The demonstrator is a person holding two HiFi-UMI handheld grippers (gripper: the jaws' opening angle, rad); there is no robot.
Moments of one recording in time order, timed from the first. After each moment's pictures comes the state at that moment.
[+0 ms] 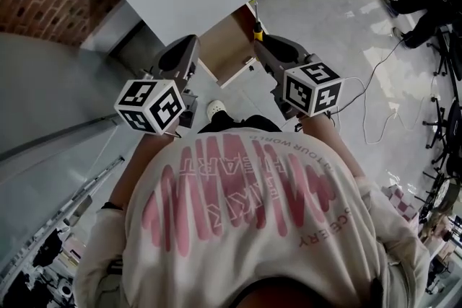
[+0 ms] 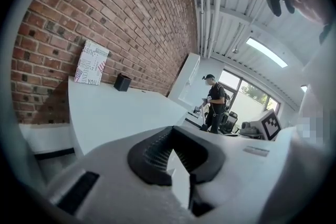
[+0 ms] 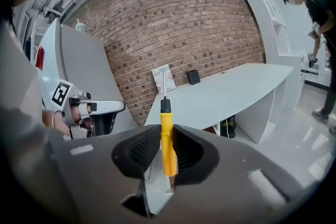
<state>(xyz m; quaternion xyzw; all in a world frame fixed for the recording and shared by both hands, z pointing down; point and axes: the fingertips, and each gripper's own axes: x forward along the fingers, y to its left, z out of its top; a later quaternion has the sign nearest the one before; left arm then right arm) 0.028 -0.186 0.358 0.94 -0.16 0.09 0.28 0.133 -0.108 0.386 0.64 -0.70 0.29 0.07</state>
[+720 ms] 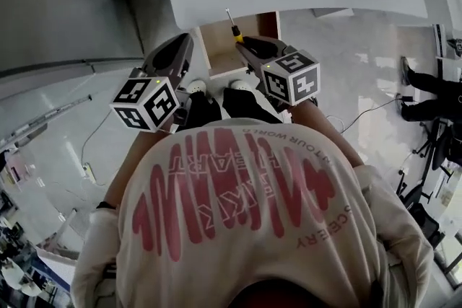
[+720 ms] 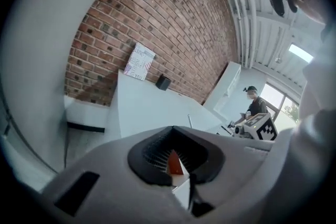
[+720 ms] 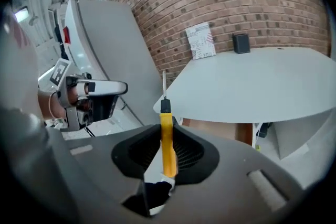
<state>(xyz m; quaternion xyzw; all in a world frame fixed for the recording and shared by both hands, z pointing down) -0.006 -0.195 0.411 0.86 -0.37 0.07 0.35 0.099 -0.162 0.467 0.41 -0.82 0.33 0.22</state>
